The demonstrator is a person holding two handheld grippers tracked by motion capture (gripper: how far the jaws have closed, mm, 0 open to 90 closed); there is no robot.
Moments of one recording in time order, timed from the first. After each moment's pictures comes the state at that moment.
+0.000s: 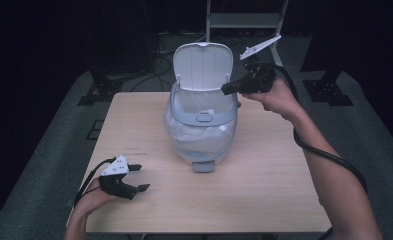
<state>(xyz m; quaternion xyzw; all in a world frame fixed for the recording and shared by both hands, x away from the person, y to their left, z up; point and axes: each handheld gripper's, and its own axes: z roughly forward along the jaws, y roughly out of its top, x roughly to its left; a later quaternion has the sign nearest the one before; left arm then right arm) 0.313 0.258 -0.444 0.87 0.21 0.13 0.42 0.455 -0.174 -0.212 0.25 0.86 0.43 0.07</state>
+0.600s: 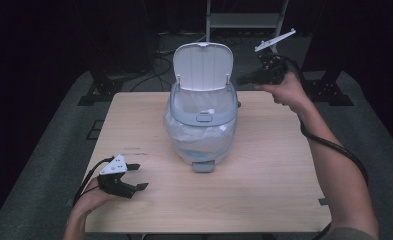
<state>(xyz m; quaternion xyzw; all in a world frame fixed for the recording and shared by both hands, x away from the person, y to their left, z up) 0.315 0.263 -0.445 0.87 0.22 0.13 0.42 0.490 -0.211 -0.218 0.29 0.85 0.44 0.07</state>
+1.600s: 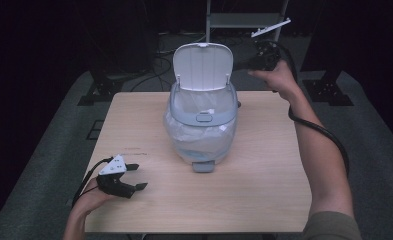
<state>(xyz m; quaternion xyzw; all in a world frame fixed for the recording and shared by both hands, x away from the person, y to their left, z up) 0.314 0.265 -0.445 0.87 0.23 0.13 0.42 0.534 -0.206 -0.214 0.30 0.82 0.48 0.06</state>
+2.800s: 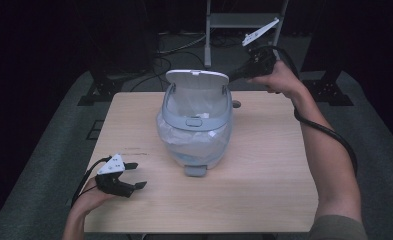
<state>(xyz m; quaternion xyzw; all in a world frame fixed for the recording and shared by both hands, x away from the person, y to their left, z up) 0.314 0.267 -0.441 0.86 0.23 0.14 0.43 0.510 -0.184 -0.203 0.18 0.89 0.43 0.03</state>
